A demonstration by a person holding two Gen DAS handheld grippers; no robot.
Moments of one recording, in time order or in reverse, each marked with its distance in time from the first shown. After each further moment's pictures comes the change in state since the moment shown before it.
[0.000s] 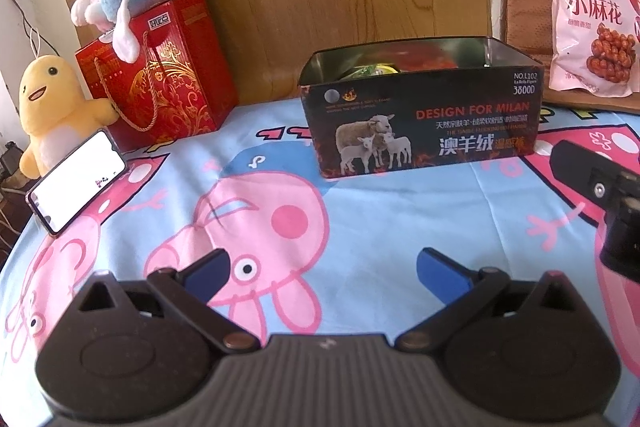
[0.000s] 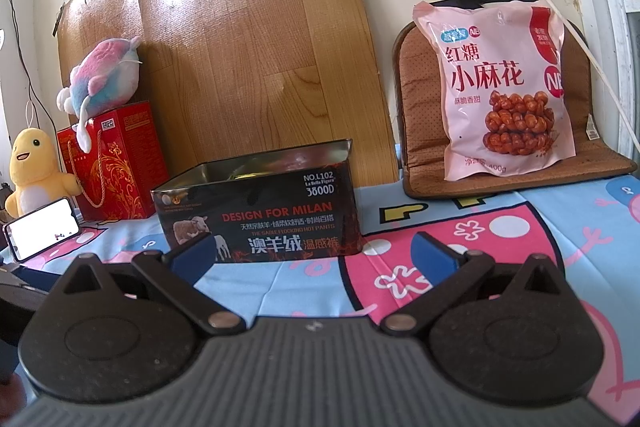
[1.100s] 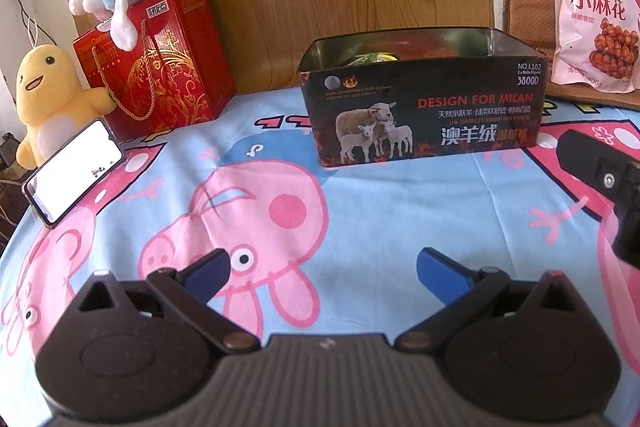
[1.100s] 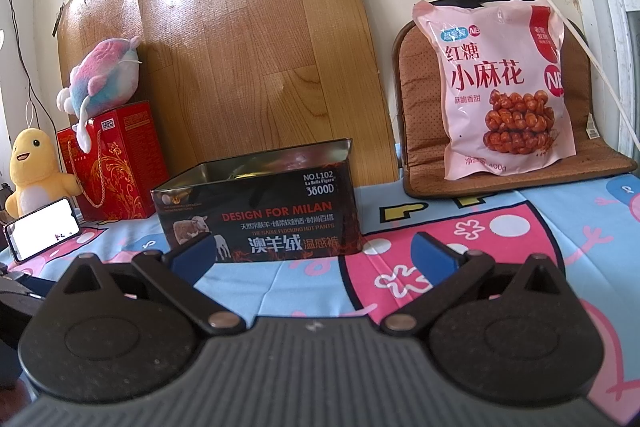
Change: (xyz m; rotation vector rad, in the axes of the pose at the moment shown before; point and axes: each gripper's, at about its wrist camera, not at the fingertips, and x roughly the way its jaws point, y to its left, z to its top) left arm 0.006 0.000 -0.003 -0.010 0.026 -0.005; right arm 0.000 0.000 0.000 0.002 0.001 -0.001
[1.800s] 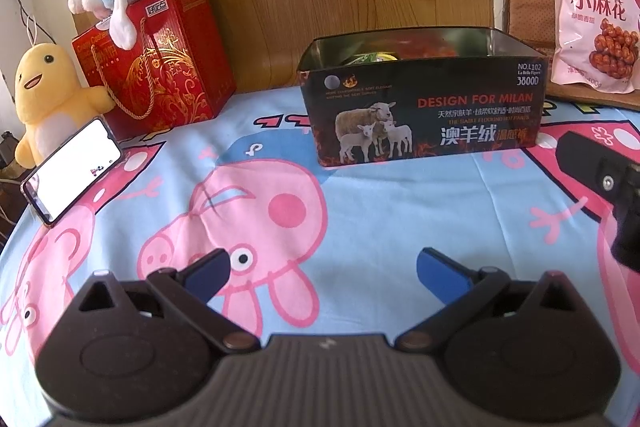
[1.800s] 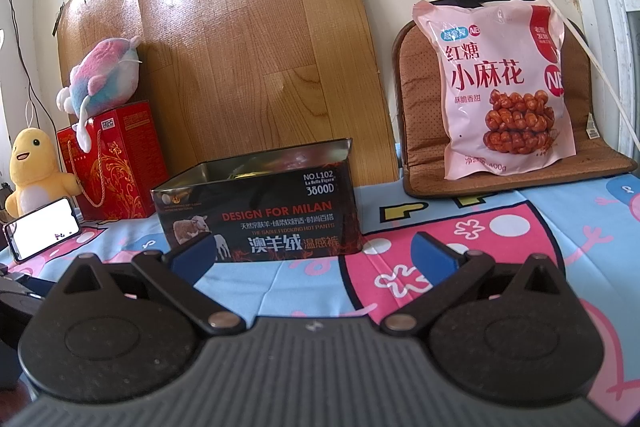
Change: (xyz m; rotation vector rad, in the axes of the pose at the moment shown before) left arm 0.000 0.001 0.001 -0.002 0.002 -0.003; right arm 0.000 0.000 0.000 0.001 0.001 0.000
